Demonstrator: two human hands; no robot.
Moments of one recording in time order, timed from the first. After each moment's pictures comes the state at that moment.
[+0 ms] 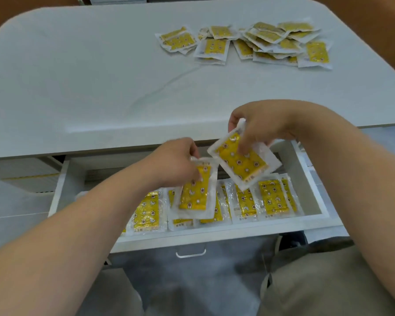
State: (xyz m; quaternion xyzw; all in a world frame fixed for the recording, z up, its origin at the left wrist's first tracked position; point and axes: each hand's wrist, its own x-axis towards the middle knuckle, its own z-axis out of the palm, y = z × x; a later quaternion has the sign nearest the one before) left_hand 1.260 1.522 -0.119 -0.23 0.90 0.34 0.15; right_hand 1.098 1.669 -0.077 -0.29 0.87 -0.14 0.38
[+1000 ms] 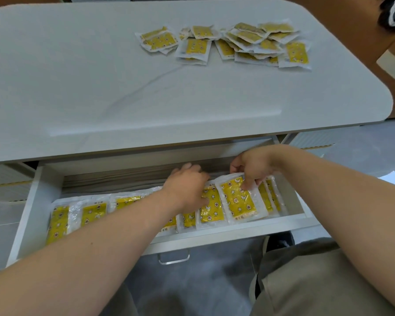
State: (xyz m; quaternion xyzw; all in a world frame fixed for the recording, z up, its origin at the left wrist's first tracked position) left_hand 1.229 1.565 -0.229 -0.05 0.98 0.10 0.16; right_hand 1.076 1.713 -0.180 -0.24 0.81 -0.05 0.54
